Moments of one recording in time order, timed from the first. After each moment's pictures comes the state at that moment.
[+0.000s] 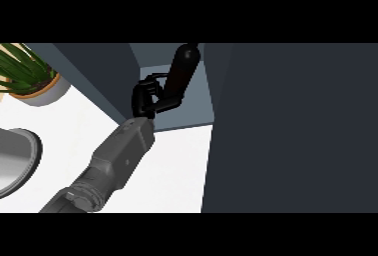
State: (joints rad) left arm -0.99 0.00 -0.09 -0.09 0.67 0.34 -0.74; right arm -0.63 -0.17 -0.01 -2.40 -0.21 -0.07 0.92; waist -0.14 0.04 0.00
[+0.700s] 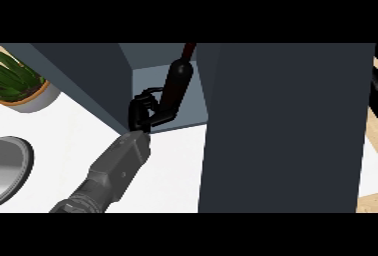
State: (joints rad) left arm -0.88 0.00 -0.13 -0.10 0.72 0.30 -0.77; right arm -0.62 -0.14 0.00 -2.39 -0.22 -0.06 0.90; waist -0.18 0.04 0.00
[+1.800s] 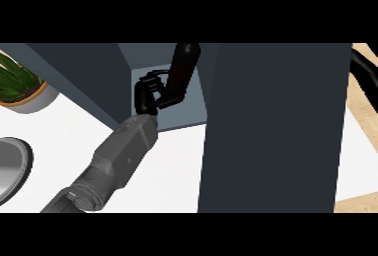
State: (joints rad) left arm -0.99 0.00 -0.21 -0.16 0.80 0.46 -0.71; right arm -0.60 -0.14 -0.03 -2.38 -0.26 -0.04 0.88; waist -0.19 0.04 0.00
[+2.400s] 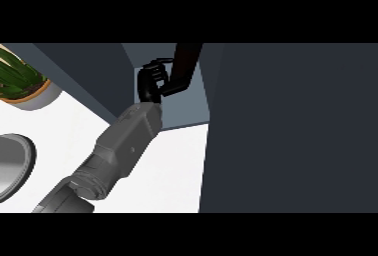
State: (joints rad) left arm -1.09 0.00 -0.21 -0.12 0.83 0.50 -0.64; right arm -0.56 -0.16 -0.06 -2.38 -0.27 -0.01 0.86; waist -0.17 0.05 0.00
